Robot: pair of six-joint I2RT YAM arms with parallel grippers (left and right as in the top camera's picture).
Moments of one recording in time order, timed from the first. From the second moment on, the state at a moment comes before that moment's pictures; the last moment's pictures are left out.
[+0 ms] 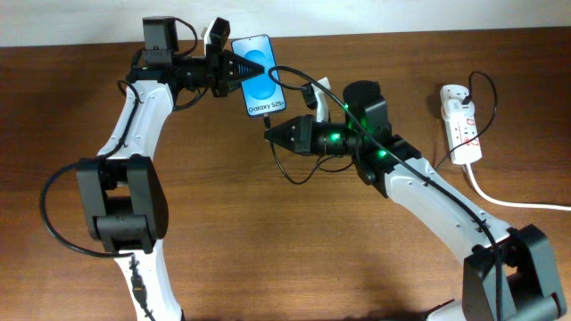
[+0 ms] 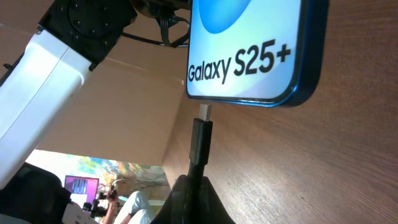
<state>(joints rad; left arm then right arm) -0.03 2.20 1.84 -0.36 1.50 -0.65 0.40 1.64 1.09 0.13 -0.88 0.84</state>
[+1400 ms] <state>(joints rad) -0.04 2.20 1.84 -0.35 1.50 -0.66 0.37 1.64 1.09 0.10 -0.90 0.81</state>
